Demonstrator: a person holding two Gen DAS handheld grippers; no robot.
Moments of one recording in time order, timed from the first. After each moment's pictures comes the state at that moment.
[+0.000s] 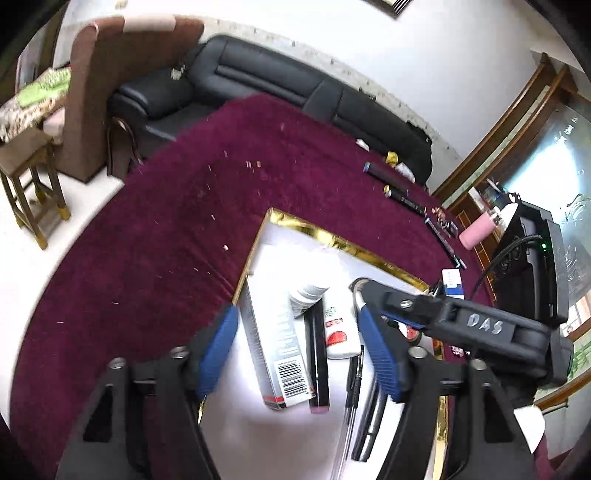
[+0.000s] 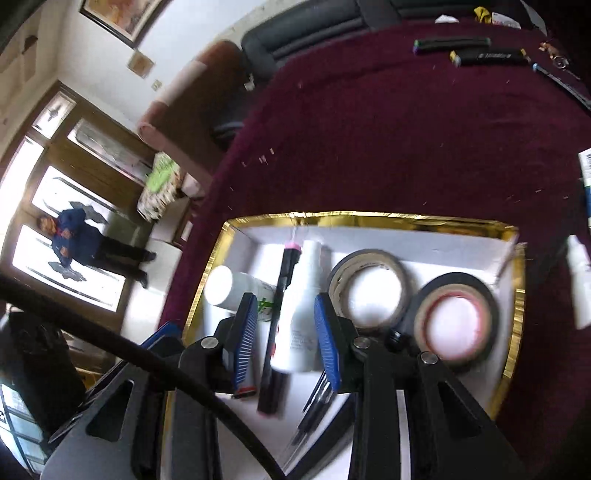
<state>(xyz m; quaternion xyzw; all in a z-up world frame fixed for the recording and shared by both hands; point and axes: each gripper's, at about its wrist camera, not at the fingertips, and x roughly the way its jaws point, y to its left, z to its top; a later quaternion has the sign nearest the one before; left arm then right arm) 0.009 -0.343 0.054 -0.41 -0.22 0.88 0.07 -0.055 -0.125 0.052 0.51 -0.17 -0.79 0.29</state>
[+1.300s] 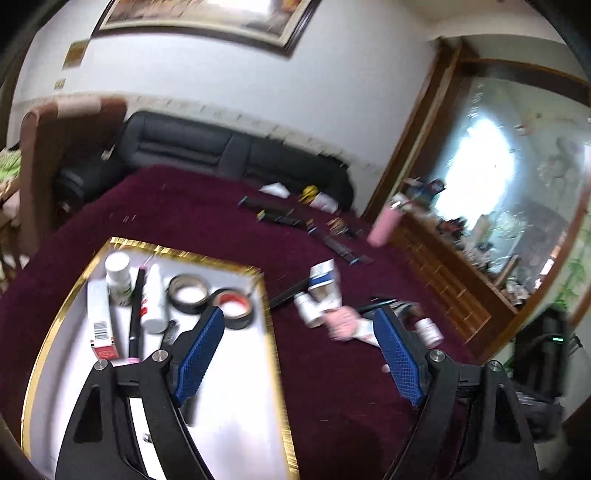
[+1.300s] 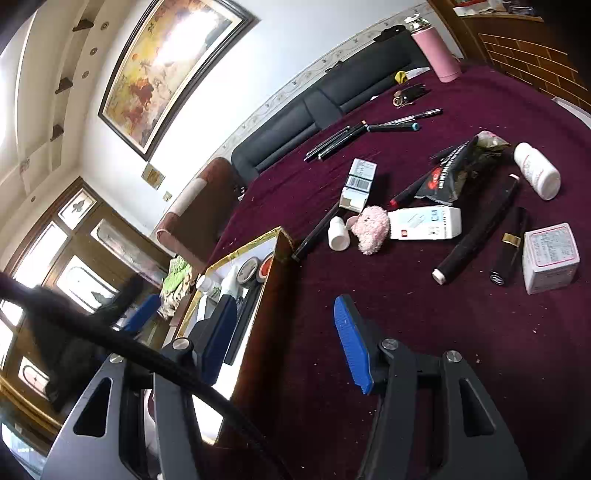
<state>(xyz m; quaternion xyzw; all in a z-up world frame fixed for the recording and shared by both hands) 0.102 -0.174 0.126 -0.26 -0.15 0.94 0.17 0.106 0.094 0.068 0.34 -0.29 -0.86 0.23</state>
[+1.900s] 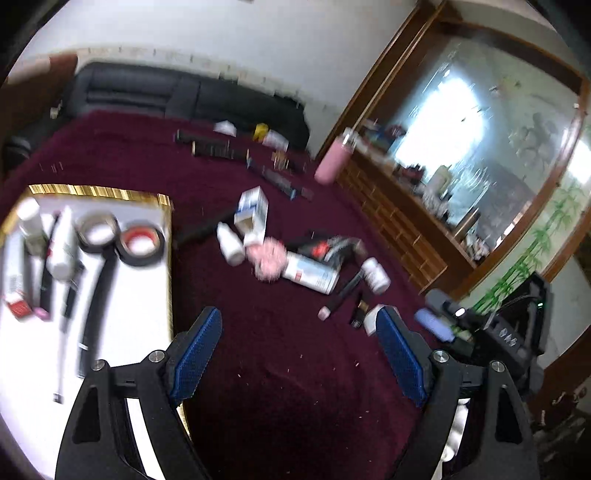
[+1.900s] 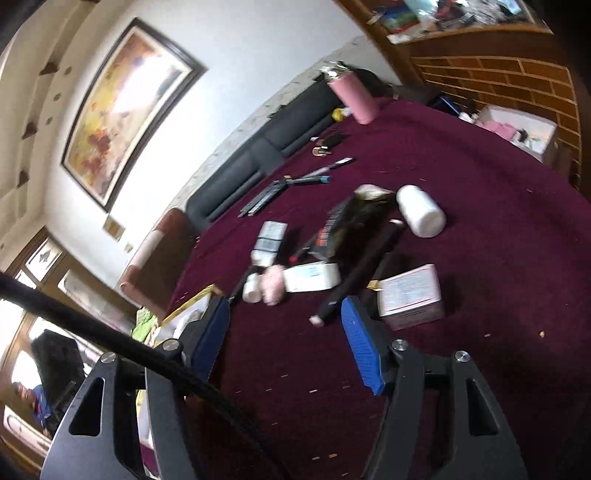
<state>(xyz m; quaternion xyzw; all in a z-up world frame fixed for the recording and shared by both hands) 0.082 -0.100 0.099 -0.39 -0.15 0.87 0.27 0.125 0.196 0.068 0.30 -0.33 -0.89 0.11</state>
